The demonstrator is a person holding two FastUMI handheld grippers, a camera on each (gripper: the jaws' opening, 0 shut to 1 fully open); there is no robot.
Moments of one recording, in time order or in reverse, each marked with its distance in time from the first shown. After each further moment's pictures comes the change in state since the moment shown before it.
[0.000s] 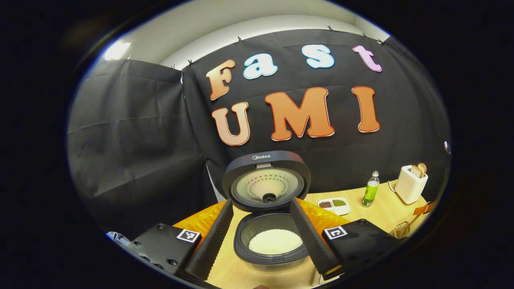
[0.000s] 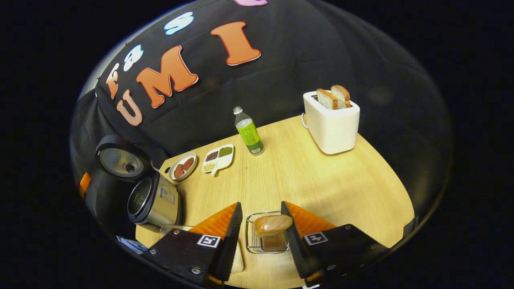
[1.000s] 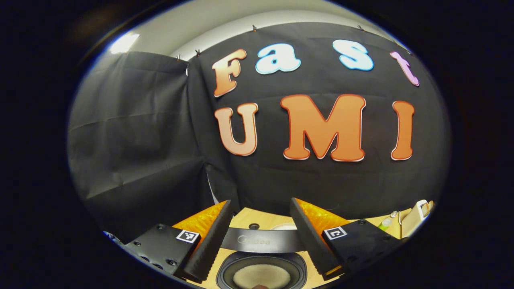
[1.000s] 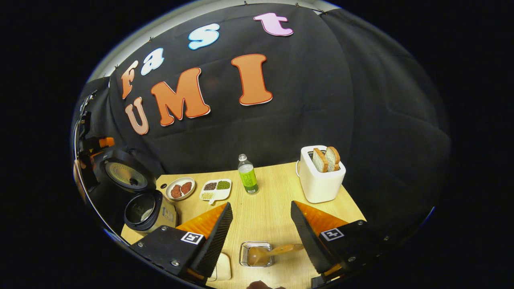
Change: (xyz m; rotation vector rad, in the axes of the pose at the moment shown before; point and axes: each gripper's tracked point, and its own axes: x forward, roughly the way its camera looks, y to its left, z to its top) left arm 0.180 -0.006 0.050 -0.088 0.138 0.085; right arm -0.055 0.015 0.100 -0.153 -0.217 -0.046
